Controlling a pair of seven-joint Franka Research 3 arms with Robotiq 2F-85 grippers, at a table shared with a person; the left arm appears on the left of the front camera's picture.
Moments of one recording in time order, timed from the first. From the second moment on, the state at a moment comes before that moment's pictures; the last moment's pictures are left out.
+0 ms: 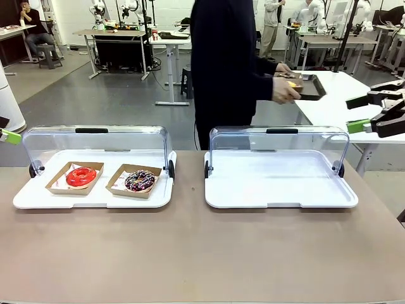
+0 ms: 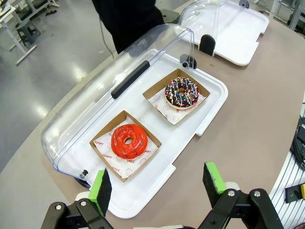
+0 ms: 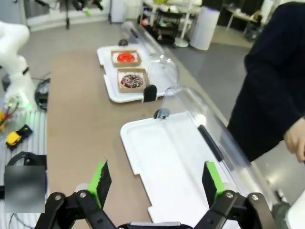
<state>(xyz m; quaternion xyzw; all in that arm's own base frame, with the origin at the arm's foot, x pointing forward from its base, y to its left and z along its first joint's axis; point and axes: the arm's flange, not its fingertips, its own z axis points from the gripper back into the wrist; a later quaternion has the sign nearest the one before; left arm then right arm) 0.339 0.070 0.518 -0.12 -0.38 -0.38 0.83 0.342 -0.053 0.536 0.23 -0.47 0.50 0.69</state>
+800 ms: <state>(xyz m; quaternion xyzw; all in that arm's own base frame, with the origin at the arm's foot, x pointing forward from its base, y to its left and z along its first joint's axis) 0.339 0.070 0.518 -0.12 -0.38 -0.38 0.83 0.339 -0.053 0.541 0.22 -0.46 0.47 0.72</state>
